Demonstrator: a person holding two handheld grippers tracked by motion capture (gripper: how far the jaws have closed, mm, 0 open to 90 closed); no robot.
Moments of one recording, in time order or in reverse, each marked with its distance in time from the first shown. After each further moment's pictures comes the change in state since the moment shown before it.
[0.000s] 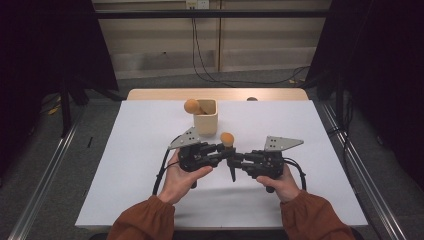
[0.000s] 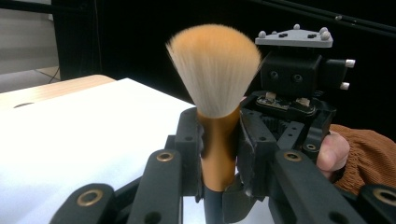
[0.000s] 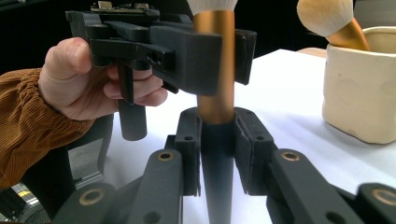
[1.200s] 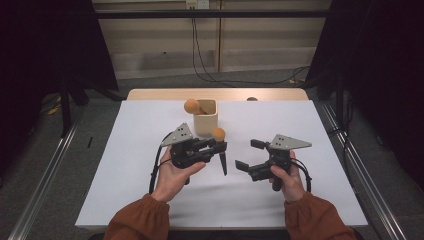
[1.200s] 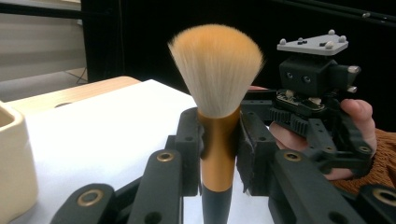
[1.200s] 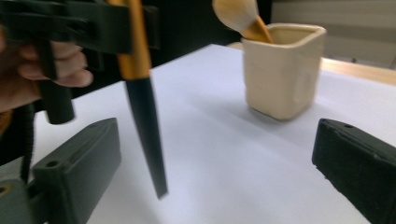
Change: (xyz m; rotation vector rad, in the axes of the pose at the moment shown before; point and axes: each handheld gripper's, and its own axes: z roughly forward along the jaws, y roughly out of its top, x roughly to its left) left arm 0.009 0.007 -0.018 0.000 0.086 0.019; right arm -0.005 -0.003 -0.015 0.016 -0.285 0.020
